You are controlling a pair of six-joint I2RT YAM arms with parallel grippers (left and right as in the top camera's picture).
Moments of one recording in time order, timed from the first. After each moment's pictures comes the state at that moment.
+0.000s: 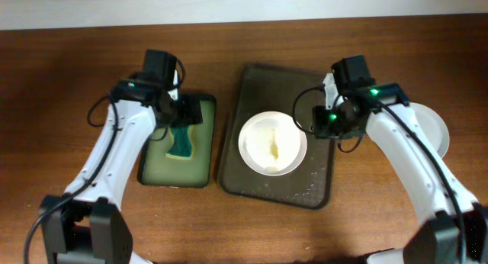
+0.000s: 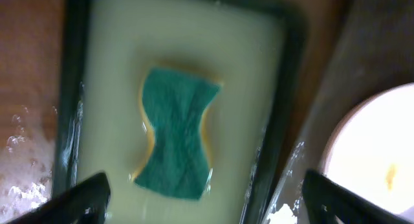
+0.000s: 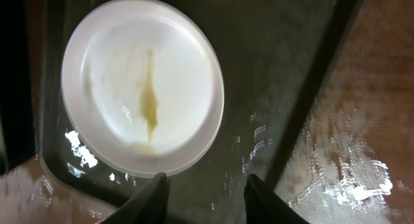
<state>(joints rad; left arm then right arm) -0.18 1.71 1.36 -0.89 0.01 -0.29 0.18 1.58 1.32 -1.05 -0.18 0.18</state>
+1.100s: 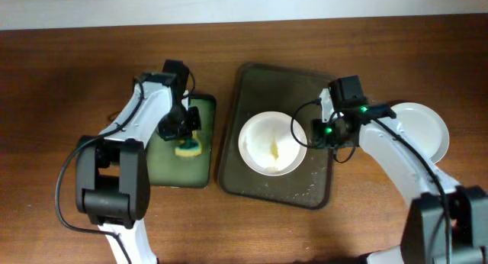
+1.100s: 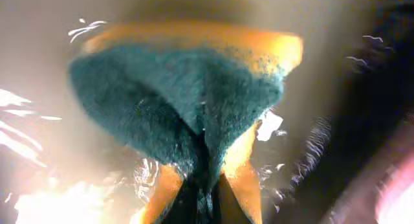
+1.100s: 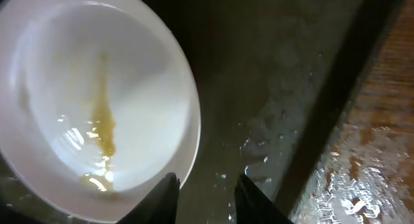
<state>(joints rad) -0.18 2.04 1.53 -1.08 0.09 -0.30 0.16 1.64 1.08 -0.74 -0.18 0.16</state>
